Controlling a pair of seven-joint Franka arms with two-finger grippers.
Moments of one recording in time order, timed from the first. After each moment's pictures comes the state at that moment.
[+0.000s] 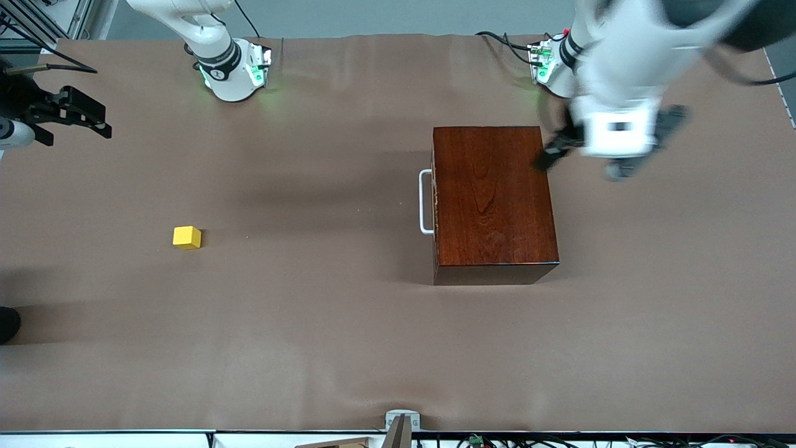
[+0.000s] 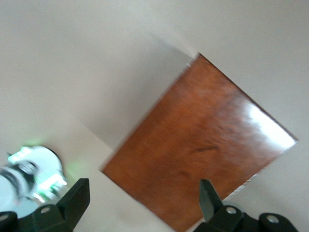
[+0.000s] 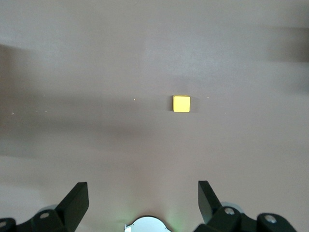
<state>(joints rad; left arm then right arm) -0.47 0.19 0.11 -1.27 -0.03 1.29 -1.01 0.02 -0.02 0.02 -1.46 0.02 1.36 -0.08</state>
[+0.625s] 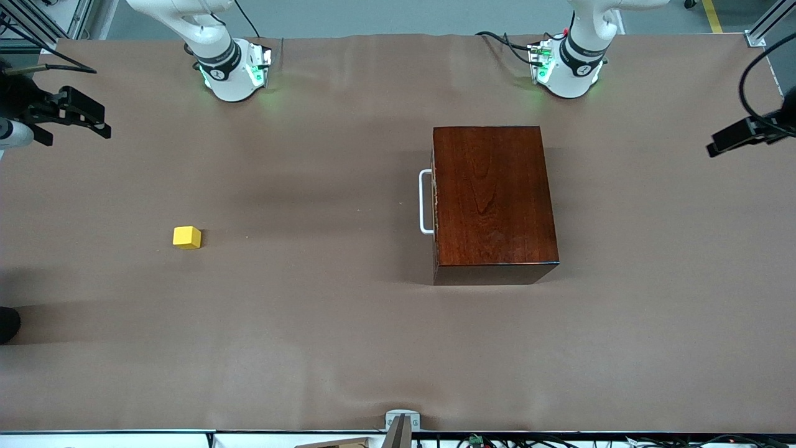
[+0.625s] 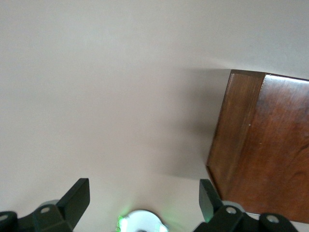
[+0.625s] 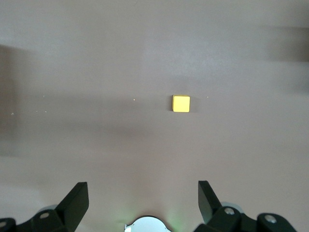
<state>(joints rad) -0.09 0.09 0.11 -1.37 0.01 1.36 -0.08 0.02 -0.02 0.01 -1.46 0.02 1.36 -0.08</state>
